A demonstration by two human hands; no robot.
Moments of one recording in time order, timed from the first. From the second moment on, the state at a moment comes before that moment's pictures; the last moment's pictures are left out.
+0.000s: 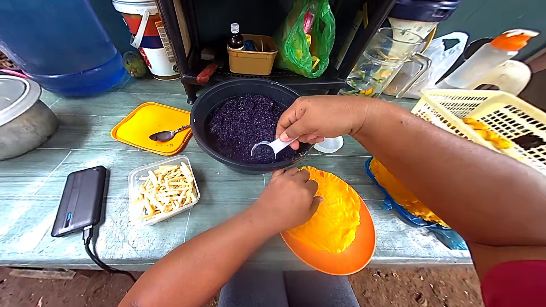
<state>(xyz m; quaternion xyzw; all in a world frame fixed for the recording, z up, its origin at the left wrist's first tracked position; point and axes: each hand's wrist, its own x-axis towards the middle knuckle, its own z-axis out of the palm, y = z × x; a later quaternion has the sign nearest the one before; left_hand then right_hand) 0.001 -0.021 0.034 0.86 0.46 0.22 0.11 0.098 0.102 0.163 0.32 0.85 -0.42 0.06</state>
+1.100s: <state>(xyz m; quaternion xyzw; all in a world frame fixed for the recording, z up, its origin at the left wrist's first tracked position) 0.002 -0.020 0.028 0.86 0.44 0.24 0.08 0.090 0.092 0.155 0.19 0.96 -0.17 0.14</state>
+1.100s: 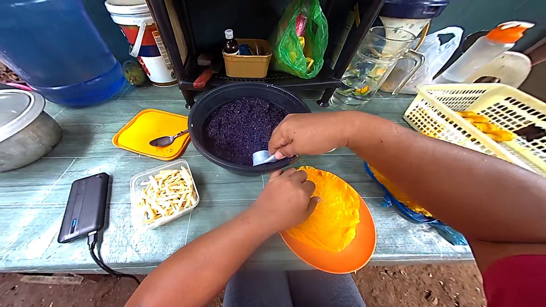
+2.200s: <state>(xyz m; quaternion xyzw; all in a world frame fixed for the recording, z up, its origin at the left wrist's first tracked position) 0.002 -0.022 0.035 0.86 0.47 0.18 0.11 0.118 0.088 0.142 0.34 0.79 -0.51 -0.04</state>
